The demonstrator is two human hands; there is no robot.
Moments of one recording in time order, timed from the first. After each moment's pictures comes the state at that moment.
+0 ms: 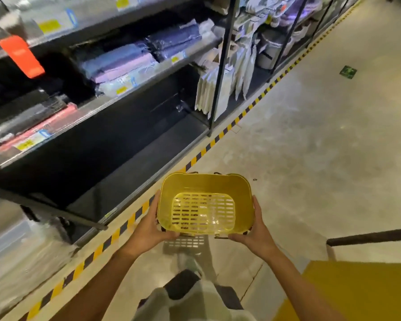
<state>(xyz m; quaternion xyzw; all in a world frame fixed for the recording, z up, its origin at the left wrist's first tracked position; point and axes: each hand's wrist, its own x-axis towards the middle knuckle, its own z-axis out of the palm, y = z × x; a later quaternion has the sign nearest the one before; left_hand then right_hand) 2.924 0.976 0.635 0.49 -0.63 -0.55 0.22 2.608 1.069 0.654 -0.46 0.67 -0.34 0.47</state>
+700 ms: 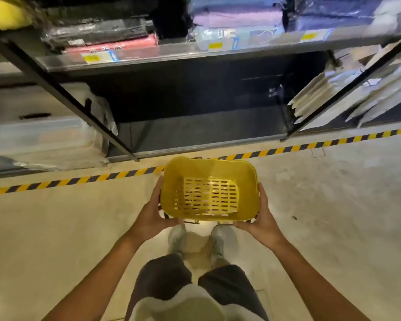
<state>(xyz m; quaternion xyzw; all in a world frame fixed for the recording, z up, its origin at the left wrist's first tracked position) 2.883 0.953 0.570 0.70 -0.37 -0.51 0.34 2.585 0.824 0.583 -0.61 0.50 -0.11 0.60</state>
